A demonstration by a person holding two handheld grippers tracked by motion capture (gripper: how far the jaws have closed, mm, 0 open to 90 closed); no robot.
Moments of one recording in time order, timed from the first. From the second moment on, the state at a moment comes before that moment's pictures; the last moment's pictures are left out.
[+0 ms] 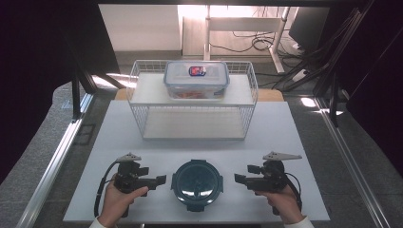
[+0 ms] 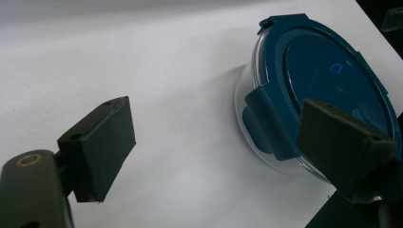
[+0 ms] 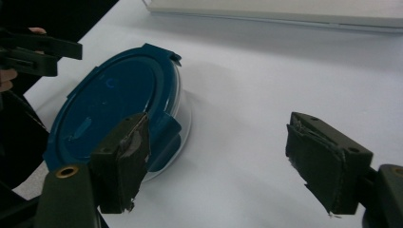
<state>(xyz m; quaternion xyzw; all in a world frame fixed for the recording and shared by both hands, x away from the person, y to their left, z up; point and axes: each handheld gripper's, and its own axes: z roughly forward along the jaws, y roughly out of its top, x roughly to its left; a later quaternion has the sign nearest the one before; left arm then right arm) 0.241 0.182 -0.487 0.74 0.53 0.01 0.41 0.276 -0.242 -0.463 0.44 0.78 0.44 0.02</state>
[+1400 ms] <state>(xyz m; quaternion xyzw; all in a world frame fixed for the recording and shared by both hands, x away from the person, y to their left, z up) 0.258 0.138 -0.524 0.70 0.53 -0.21 0.44 0.276 -0.184 -0.513 0.51 0.72 0.43 -0.18</state>
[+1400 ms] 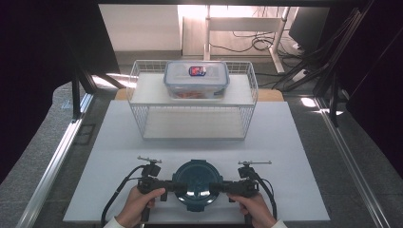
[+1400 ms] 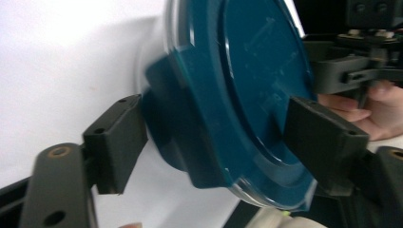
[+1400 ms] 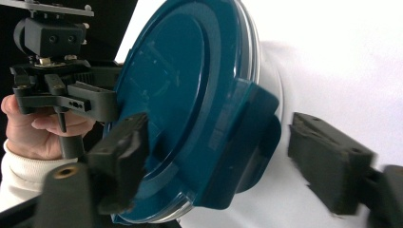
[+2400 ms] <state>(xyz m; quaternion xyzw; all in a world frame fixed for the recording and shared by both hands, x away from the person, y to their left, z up) 0.242 0.140 -0.498 0.69 0.52 -0.16 0.49 0.267 -0.189 -0.482 0.49 0.72 0.48 -0.13</state>
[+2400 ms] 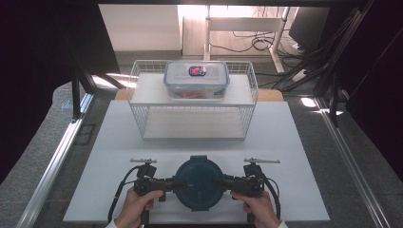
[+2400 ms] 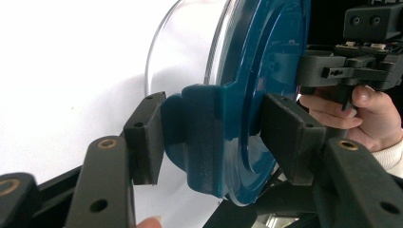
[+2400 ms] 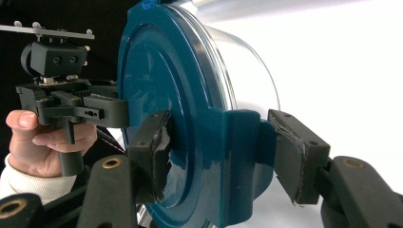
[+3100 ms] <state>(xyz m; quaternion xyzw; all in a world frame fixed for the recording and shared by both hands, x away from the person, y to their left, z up) 0.265 0.140 -0.437 0.70 0.48 -0.10 0.52 0.286 -0.188 -0.426 0.45 0.73 0.51 -0.08</state>
